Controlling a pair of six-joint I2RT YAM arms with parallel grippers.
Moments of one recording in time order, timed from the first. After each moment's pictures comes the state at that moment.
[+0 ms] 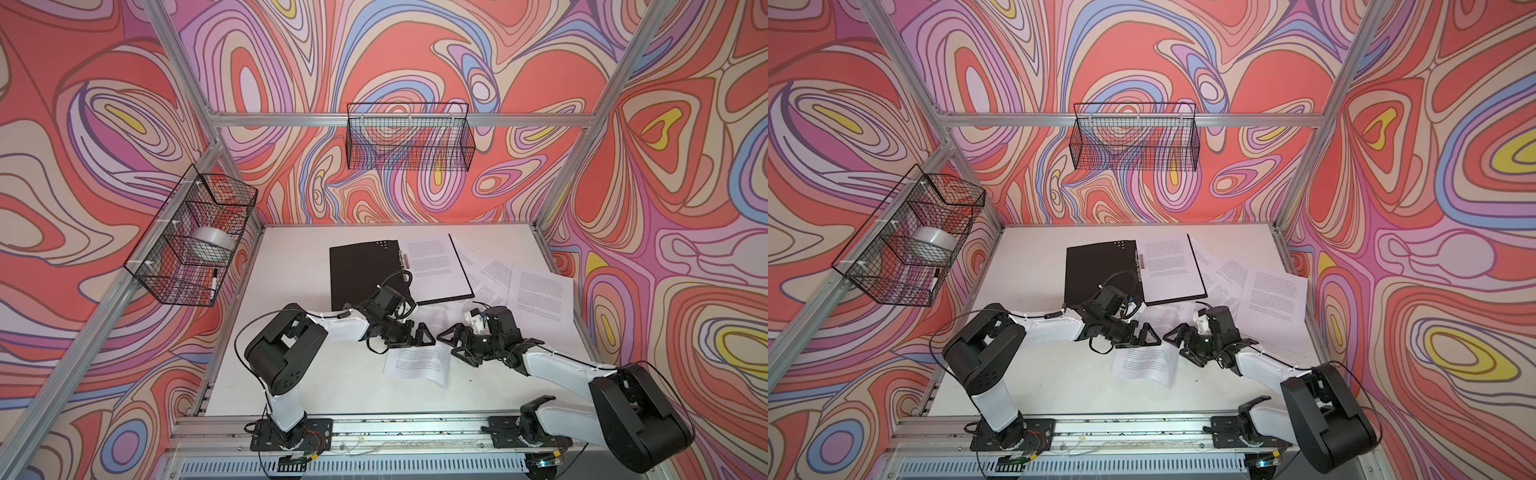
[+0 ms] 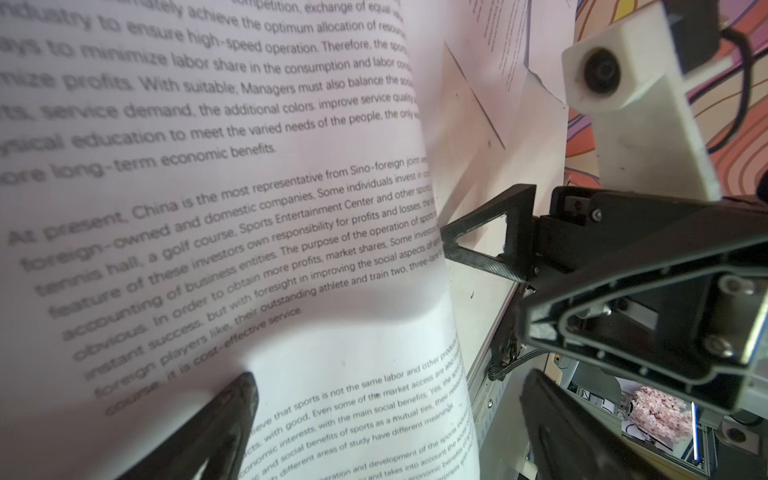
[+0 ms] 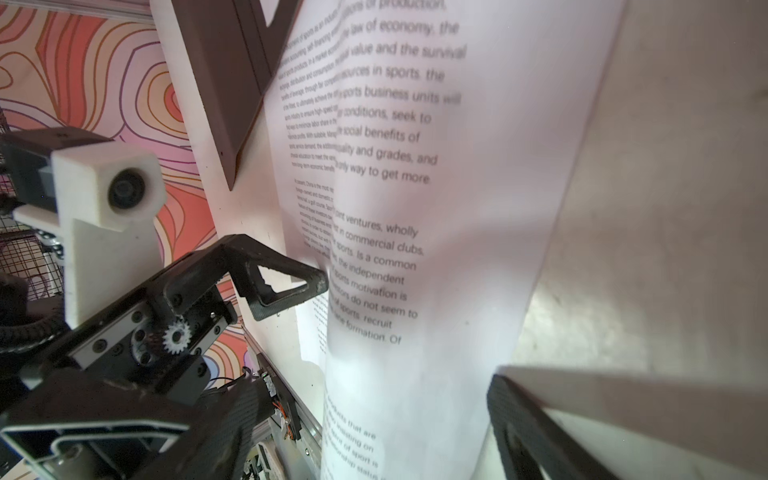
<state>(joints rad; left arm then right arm) -0.72 1.78 0.89 -0.07 0.66 -0.66 0.34 1.20 0.34 -0.01 -0.62 0.94</state>
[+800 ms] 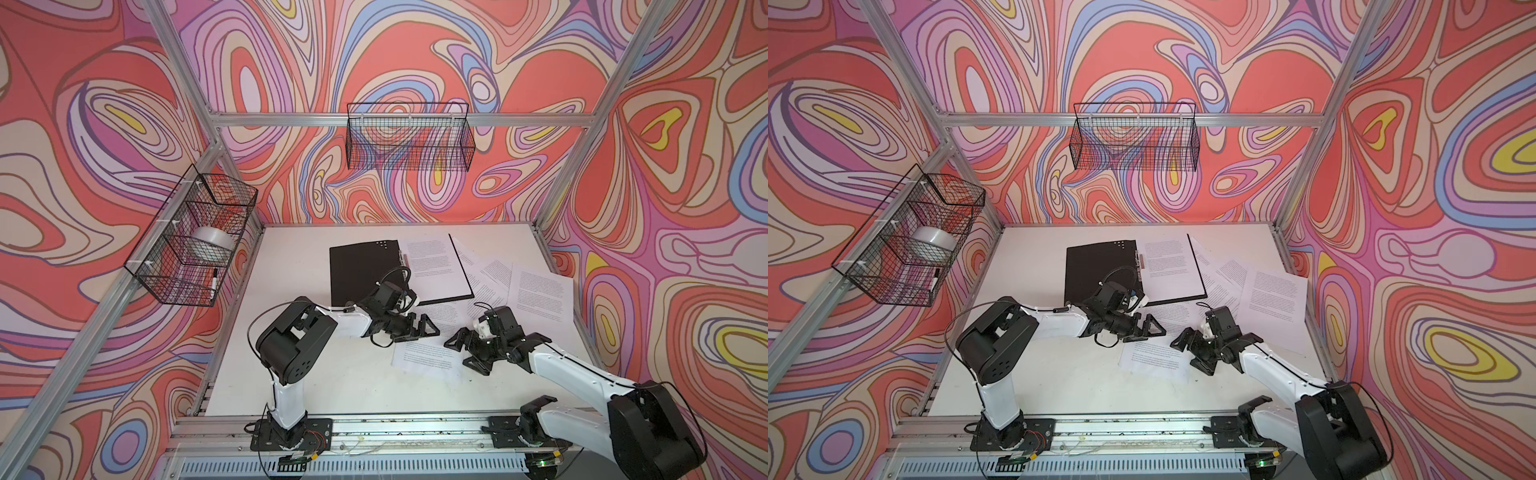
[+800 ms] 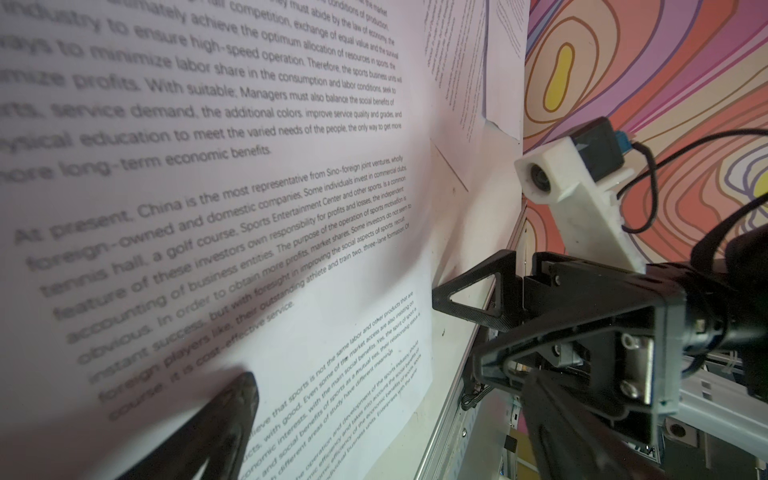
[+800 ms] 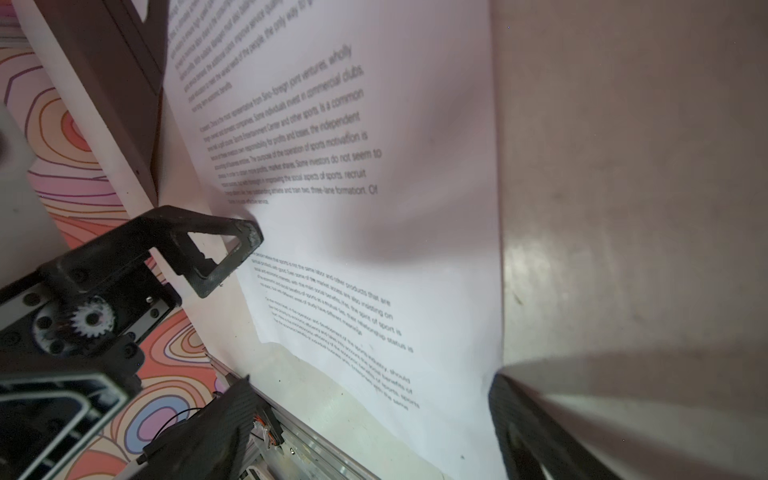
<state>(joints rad) -0.69 1.89 0.94 0.10 0.73 -0.74 0.34 1.16 0.44 -0.39 -0.48 0.96</state>
